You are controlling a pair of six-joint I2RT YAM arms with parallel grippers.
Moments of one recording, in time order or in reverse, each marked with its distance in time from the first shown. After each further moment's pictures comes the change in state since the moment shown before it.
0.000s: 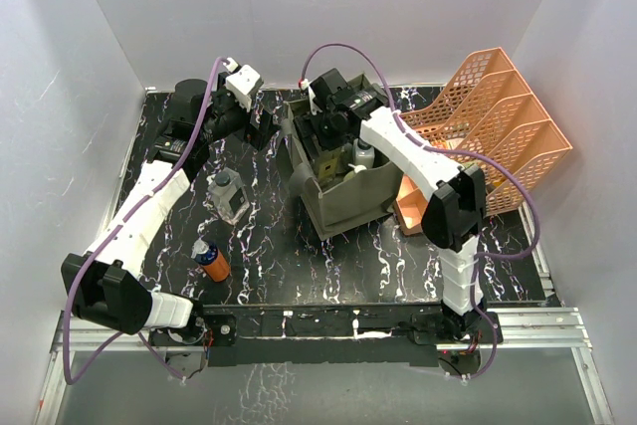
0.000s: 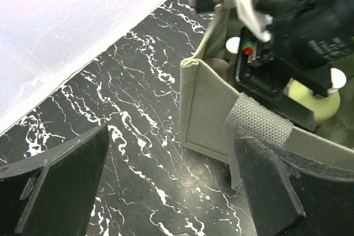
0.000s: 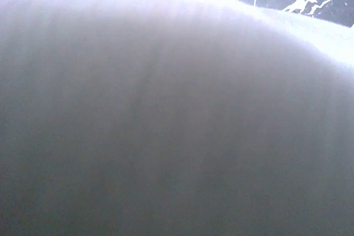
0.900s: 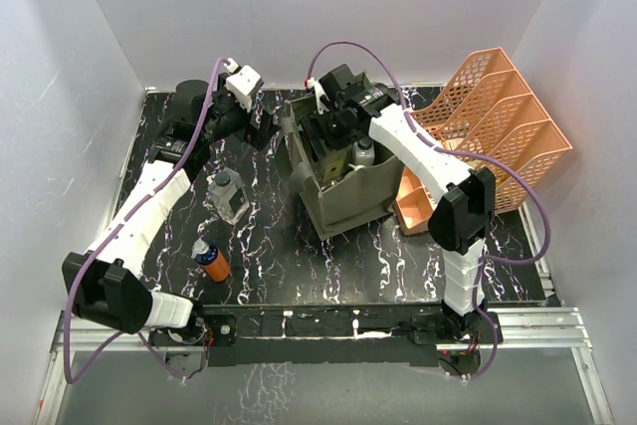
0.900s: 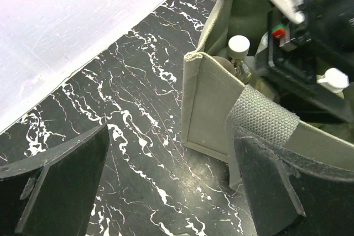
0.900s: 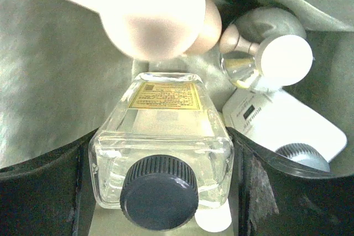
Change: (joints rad) left arm 0.000 0.002 -0.009 0.009 -0.010 0.001; right arm -0.031 -0.007 0.001 -0.033 -0.074 -0.027
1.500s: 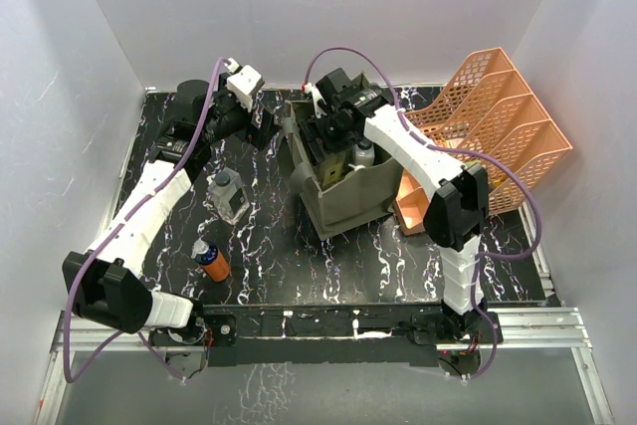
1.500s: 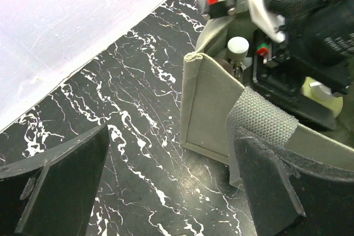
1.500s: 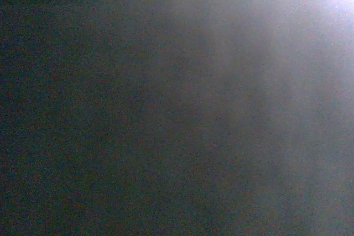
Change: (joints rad) left arm -0.007 0.004 0.000 0.006 -0.005 -0.009; right arm 0.000 0.002 -0.011 -0.029 -0.015 -0.014
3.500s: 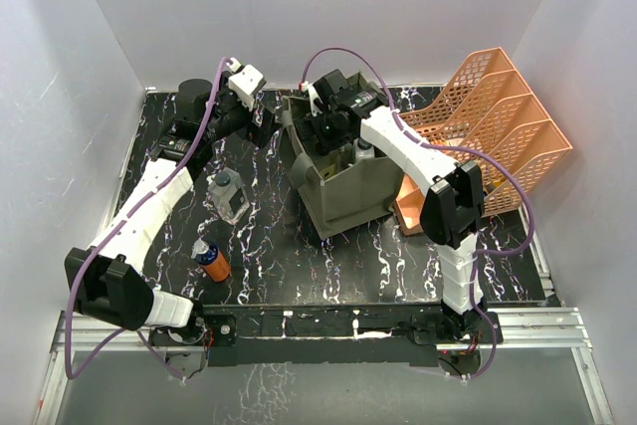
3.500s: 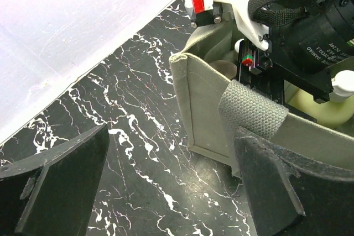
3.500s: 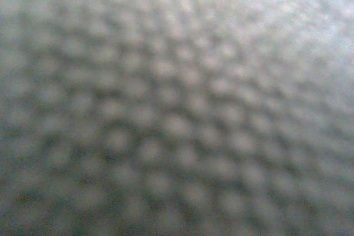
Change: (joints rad) left arm 0.000 0.017 0.000 0.030 -0.009 0.027; right arm -0.001 0.058 -0.006 0.116 -0.009 0.004
